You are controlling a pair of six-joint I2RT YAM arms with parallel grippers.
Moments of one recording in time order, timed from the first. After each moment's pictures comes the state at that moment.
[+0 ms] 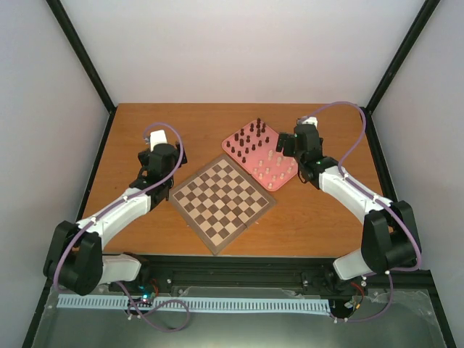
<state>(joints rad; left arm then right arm) -0.40 1.27 0.73 0.11 -0.60 -0.32 0.37 1.46 1.00 -0.06 0.30 0.30</state>
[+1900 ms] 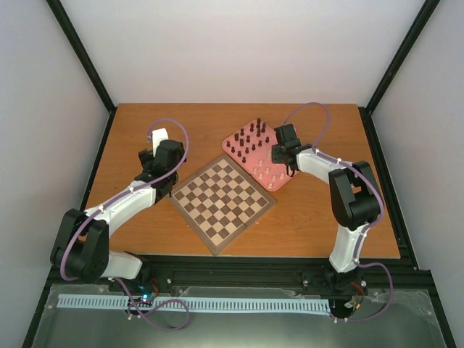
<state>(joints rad) -0.40 1.36 0.79 0.06 -0.70 -0.32 0.37 1.88 1.22 -0.25 0.25 0.25</state>
